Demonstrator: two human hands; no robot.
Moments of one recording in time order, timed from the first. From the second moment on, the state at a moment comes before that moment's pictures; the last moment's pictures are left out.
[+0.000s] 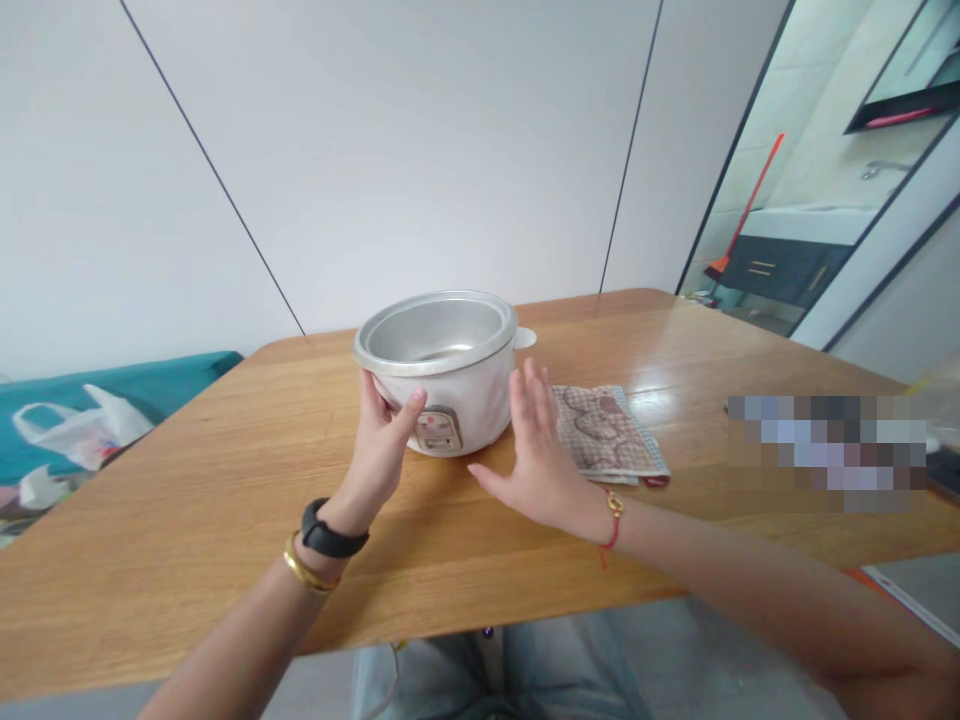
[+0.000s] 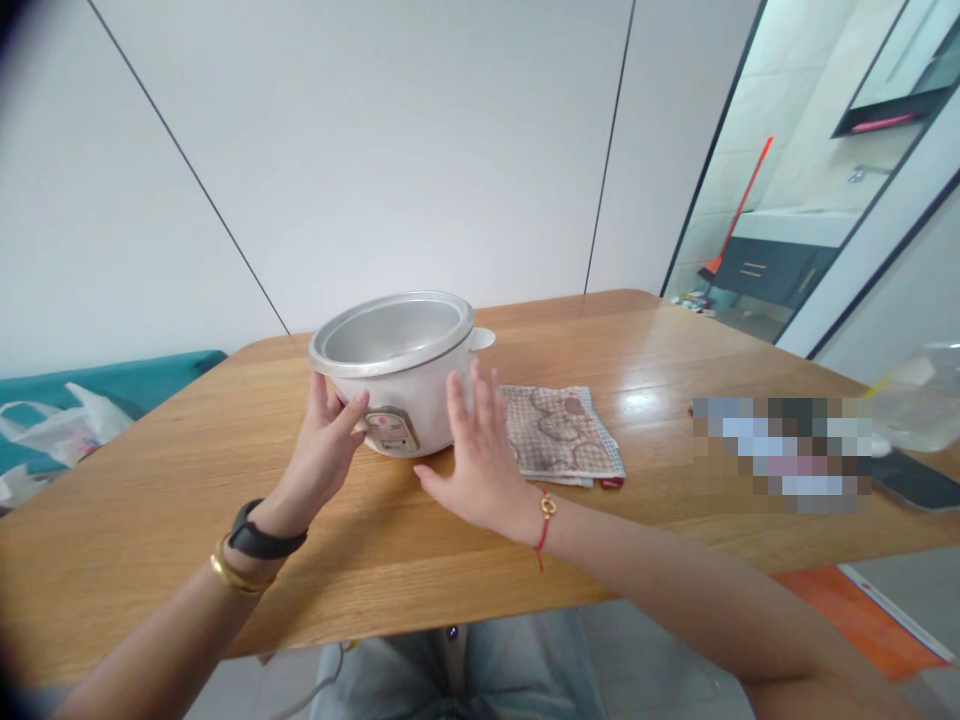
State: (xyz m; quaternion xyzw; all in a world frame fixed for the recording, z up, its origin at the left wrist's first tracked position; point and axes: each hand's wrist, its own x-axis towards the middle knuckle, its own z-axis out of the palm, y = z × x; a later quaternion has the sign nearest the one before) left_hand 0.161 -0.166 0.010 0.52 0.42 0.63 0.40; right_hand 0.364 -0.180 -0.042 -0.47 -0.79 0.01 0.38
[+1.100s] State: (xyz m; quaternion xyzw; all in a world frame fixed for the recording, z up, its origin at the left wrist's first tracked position) left_hand 0.056 -0.111 -0.070 0.82 0.56 0.02 0.13; right_hand 0.577 0.076 0.017 -0.63 -0.70 -0.27 0.18
